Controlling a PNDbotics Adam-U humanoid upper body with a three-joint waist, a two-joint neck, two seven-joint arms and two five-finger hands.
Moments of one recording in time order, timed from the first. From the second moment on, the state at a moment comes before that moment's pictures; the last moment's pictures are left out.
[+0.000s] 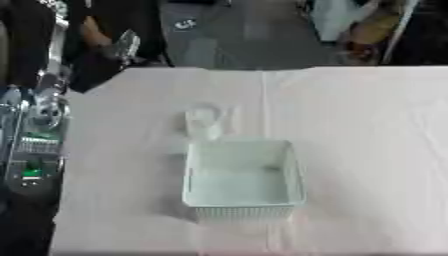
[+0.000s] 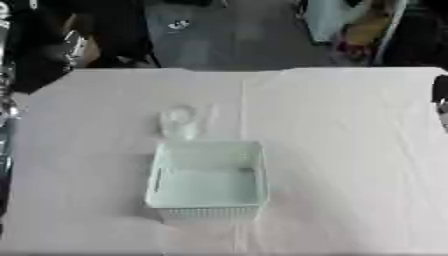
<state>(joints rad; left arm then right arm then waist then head) -0.26 0.36 0.15 -1.98 -0.84 0.01 0.10 -0.26 -0.41 -0.19 -1.98 0.38 -0.21 0.45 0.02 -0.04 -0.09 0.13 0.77</state>
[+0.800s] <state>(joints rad) -0.27 0.37 0.14 -1.98 -0.84 0.02 0.08 -0.26 -0.41 -0.19 -1.98 0.38 -0.21 0.45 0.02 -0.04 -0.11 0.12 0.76</state>
